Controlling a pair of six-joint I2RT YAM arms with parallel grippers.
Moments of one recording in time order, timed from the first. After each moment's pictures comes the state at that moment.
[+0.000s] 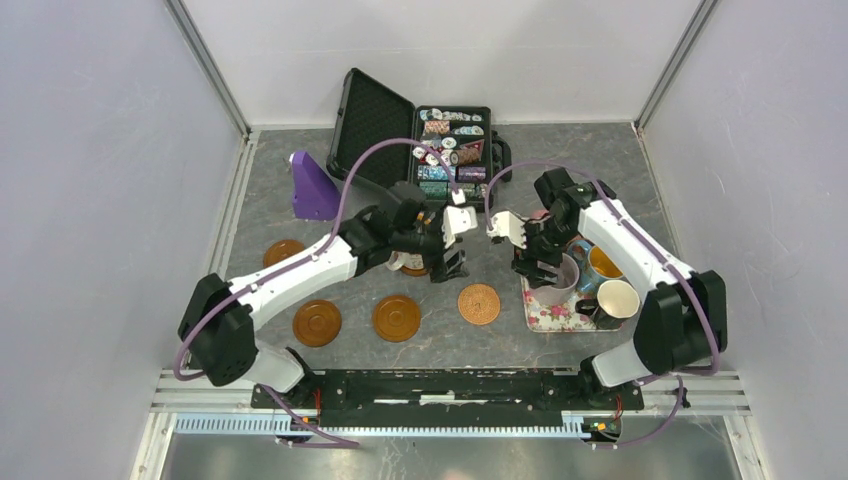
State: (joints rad) left arm -0.78 1.46 1.13 -0.25 0.54 0.37; right arm 0.31 1.50 1.18 -1.14 -0.40 -1.11
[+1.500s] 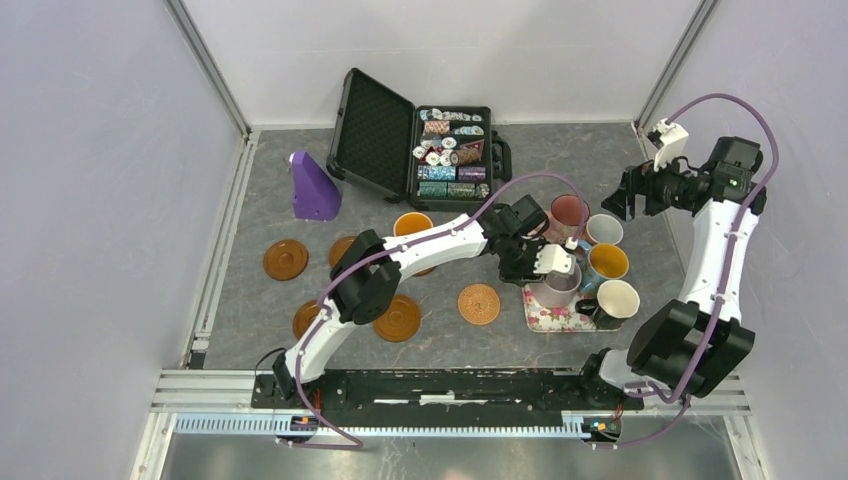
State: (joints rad) left arm -1.03 2.29 1.97 -0.72 0.40 0.77; right arm -0.49 1.38 1.39 -0.94 -0.84 -0.65
